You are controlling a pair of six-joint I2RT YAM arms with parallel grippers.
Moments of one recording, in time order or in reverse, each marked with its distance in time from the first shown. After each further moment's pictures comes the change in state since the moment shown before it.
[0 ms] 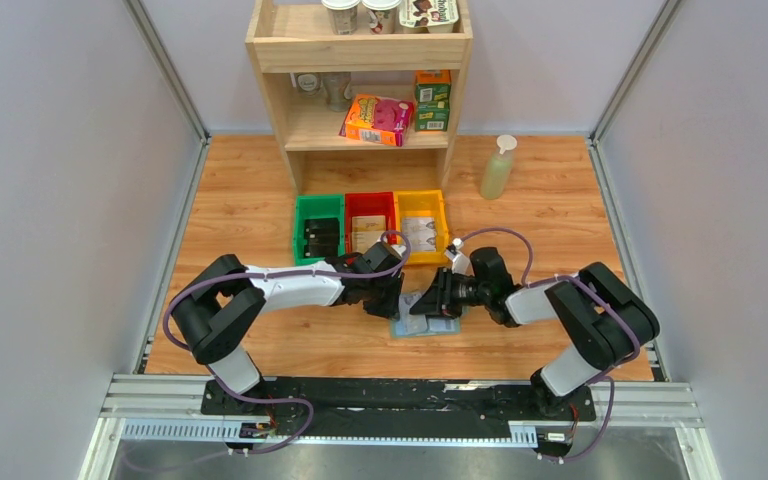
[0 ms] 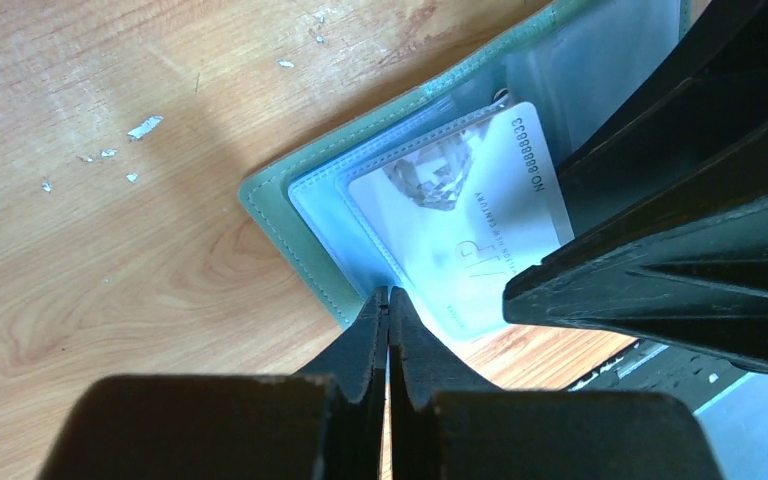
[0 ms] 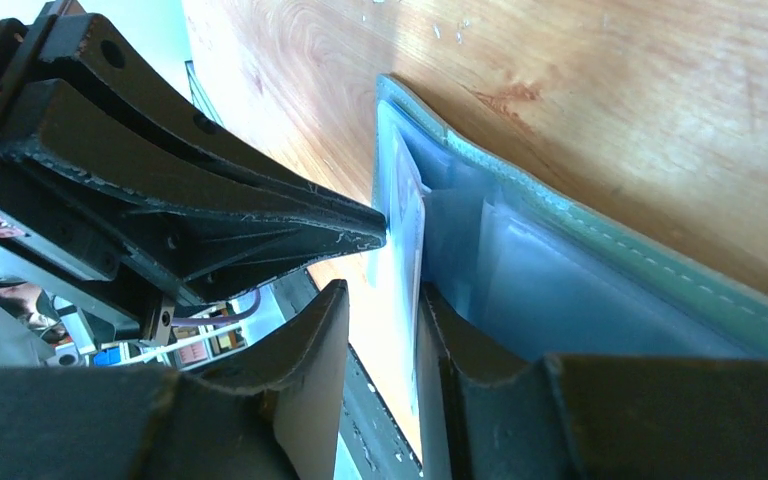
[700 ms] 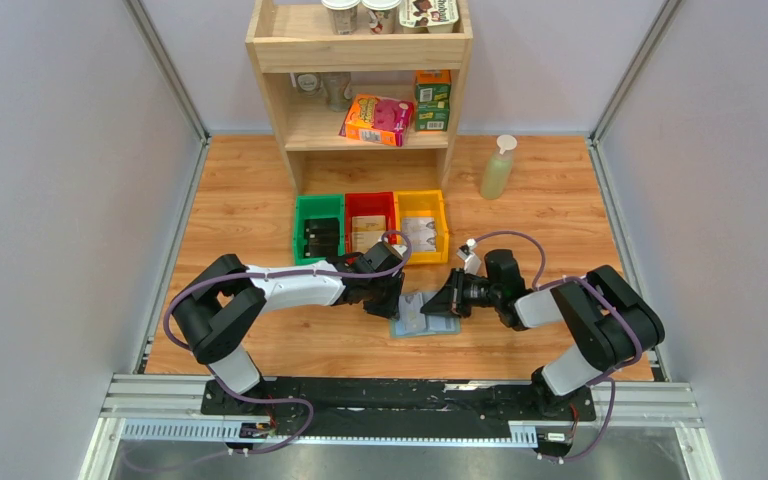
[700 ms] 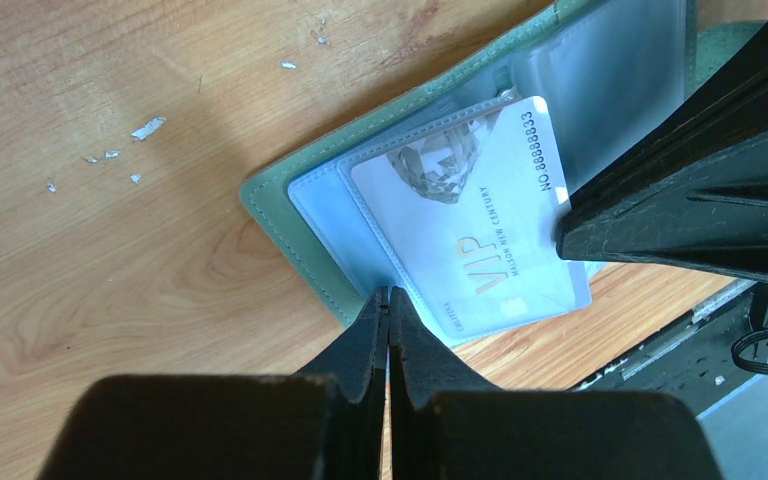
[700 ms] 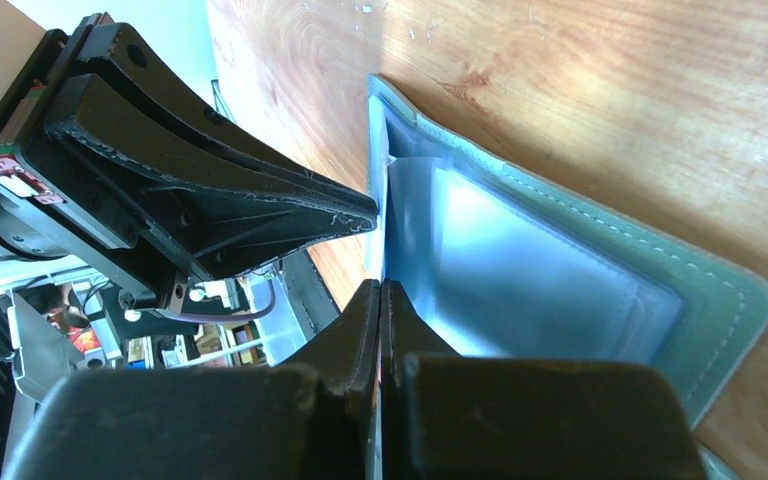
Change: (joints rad) left arm -0.003 0.004 0.011 -0.019 -0.016 0.009; right arm -0.099 -0.027 -0.072 0.071 -0.064 0.018
